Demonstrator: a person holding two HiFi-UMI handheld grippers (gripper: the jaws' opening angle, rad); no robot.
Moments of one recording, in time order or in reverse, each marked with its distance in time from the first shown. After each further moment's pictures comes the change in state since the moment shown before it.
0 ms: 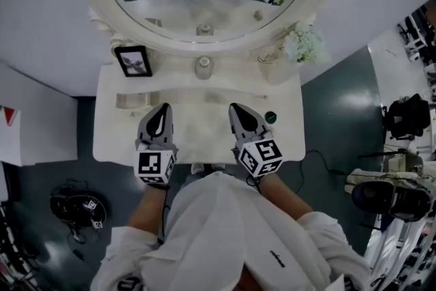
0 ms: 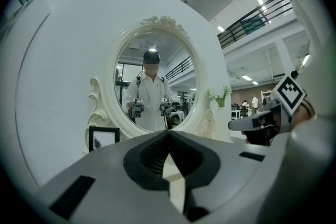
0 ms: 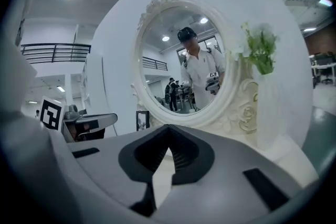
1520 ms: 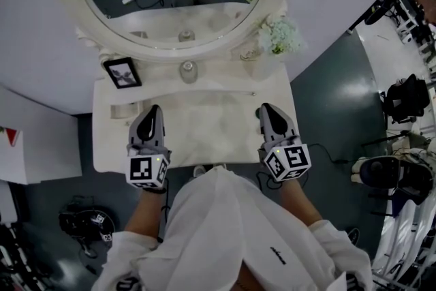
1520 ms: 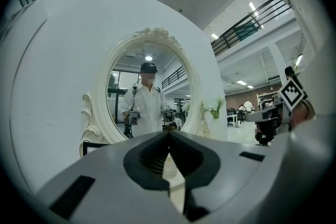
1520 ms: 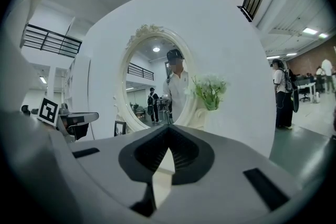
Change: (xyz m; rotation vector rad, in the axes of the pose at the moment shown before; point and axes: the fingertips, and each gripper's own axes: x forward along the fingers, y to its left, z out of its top) left arm -0.014 -0.031 0.051 0.038 -0.099 -0.040; right arm -0.120 -0.073 0.052 -0.062 -0.135 -0.212
